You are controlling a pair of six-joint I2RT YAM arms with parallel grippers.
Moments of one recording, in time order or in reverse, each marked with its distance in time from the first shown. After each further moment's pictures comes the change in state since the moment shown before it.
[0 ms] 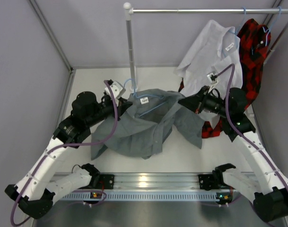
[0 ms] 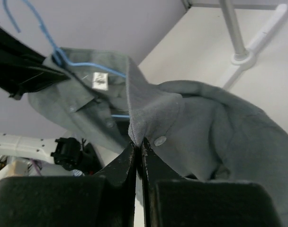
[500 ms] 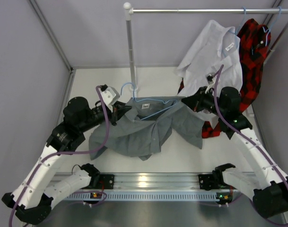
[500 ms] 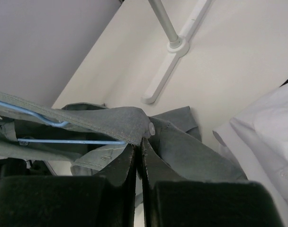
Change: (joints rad) left arm 0.011 -0.076 -0.008 0.003 0.103 -0.011; right arm 0.009 0.046 -0.004 -0.103 0.249 -0.133
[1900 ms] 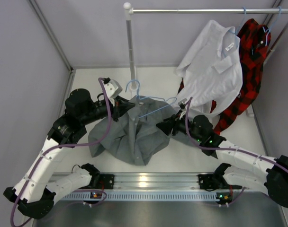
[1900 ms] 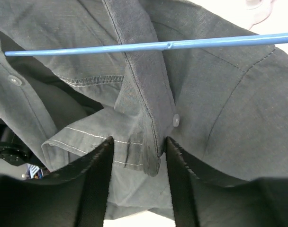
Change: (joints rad) left arm 0.012 0.095 0.105 -0.044 0.084 -0.039; right arm 0.499 0.016 -0.402 0.526 0.314 0.075
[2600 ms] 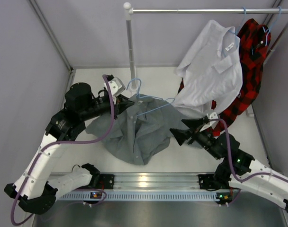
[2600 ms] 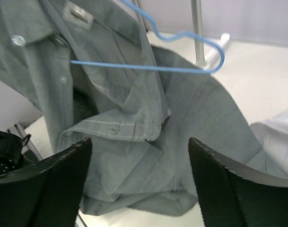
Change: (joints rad) left arm 0.000 0.080 0.143 -0.144 0.025 0.135; right arm 0.245 -0.568 -0.006 -0.365 0.429 -0.221
